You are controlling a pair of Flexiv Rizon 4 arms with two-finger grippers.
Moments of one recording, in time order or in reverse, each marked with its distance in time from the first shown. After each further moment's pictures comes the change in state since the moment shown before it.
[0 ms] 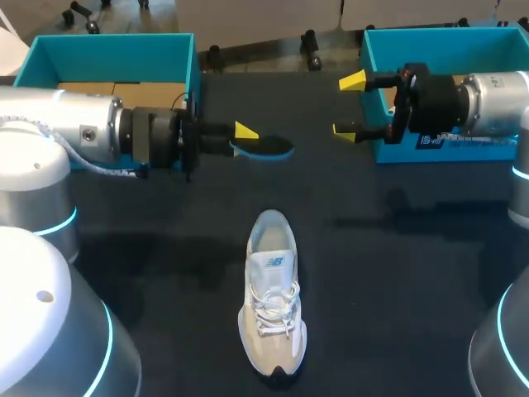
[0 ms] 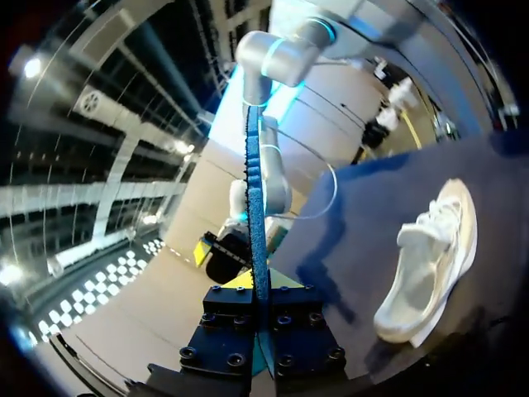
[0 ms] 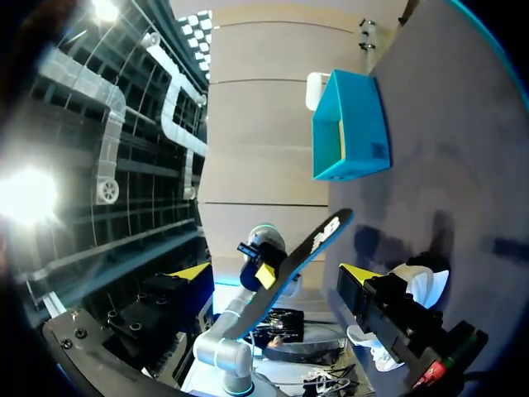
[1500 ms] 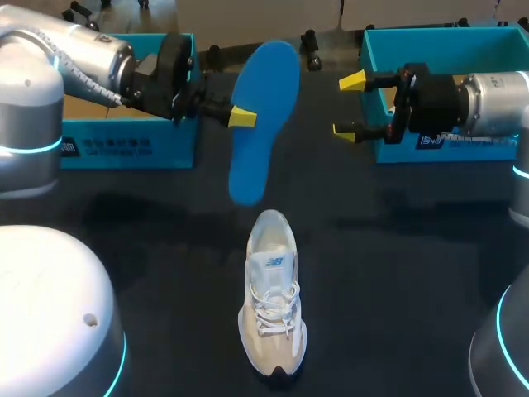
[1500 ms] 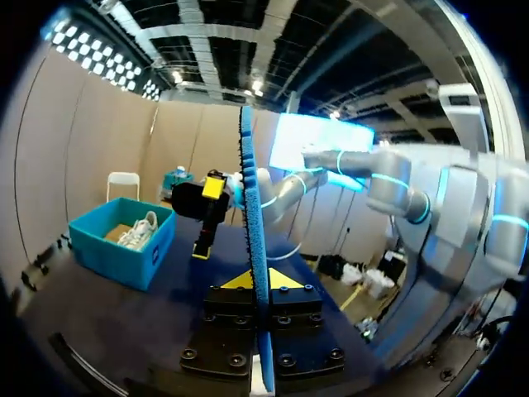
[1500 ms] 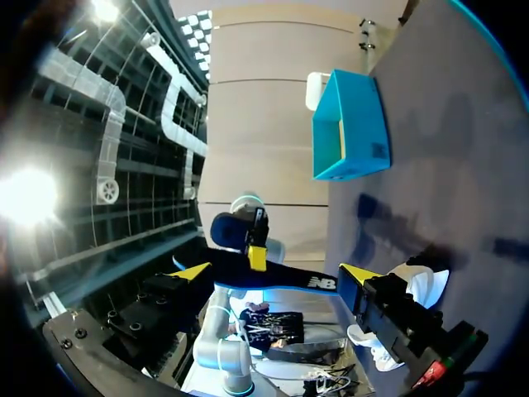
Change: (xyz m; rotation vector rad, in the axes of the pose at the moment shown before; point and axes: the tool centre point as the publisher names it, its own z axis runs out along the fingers) left arm -0.023 -0.003 -0.006 -0.007 0.260 -1.232; right arm 0.000 0.000 0.000 -0.001 0.000 0.001
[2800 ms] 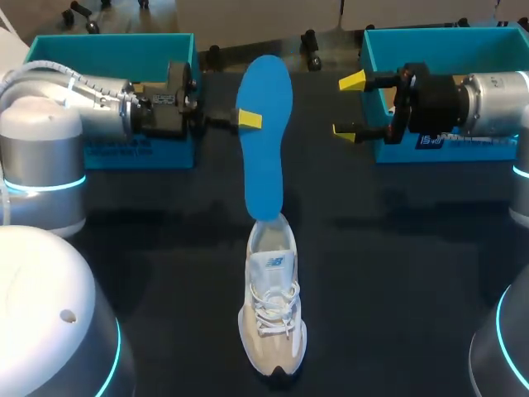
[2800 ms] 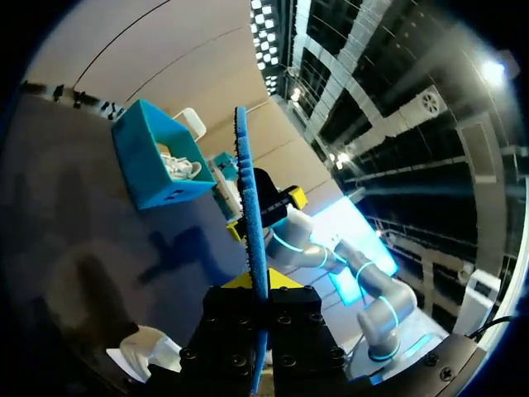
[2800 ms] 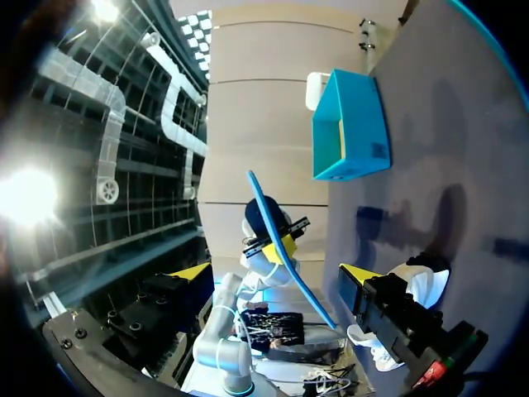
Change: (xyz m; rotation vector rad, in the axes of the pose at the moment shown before) left arm -0.031 0.022 0.009 0.218 -0.094 -0.830; right arm 0.000 0.000 0.000 0.000 0.000 0.000
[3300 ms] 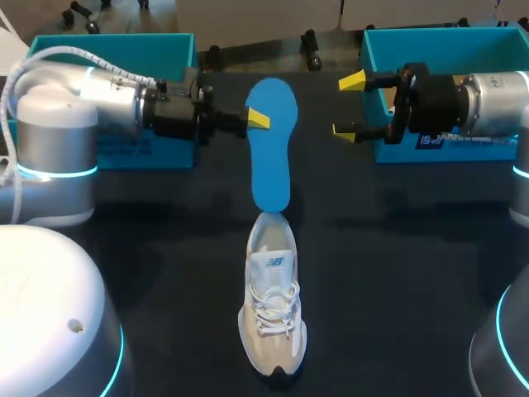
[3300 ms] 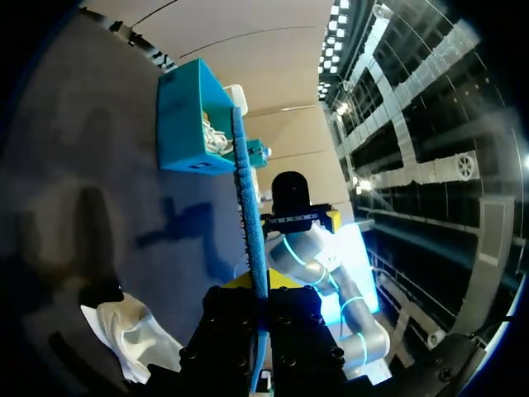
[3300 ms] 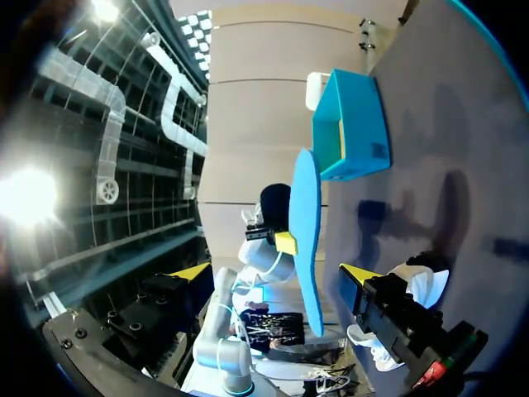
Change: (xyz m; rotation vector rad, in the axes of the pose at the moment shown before) left arm -0.020 -0.007 0.014 -0.038 -0.055 -0.323; right arm 0.000 0.000 0.000 0.000 0.000 0.000
